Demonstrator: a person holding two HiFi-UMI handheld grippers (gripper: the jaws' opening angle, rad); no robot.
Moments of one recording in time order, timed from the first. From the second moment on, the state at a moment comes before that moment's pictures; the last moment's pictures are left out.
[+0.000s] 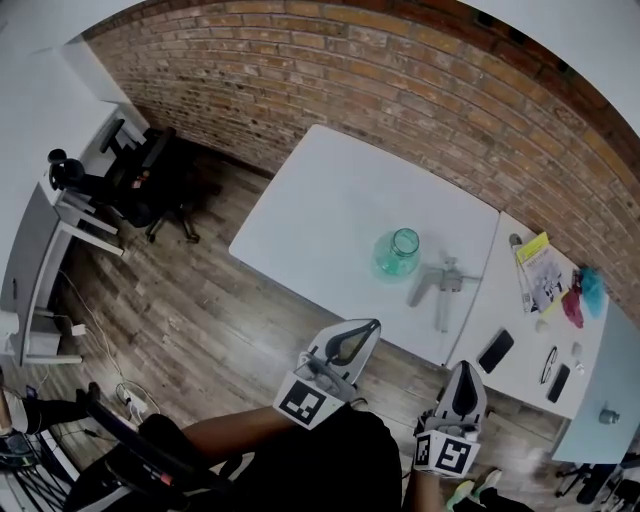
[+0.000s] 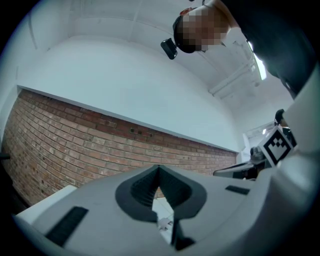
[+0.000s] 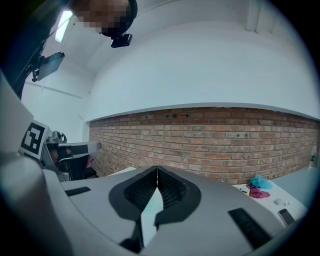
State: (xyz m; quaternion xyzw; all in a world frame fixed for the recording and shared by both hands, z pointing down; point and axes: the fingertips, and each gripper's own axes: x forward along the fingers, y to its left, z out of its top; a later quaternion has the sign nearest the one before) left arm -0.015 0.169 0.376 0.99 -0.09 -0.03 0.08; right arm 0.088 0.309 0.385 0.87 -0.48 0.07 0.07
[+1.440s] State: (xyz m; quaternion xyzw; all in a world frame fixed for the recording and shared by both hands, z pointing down) left arm 0.013 0.111 0.379 0.98 -0.18 -0.02 0.06; right arm 0.162 0.253 0.403 0.85 -0.52 0.08 0.05
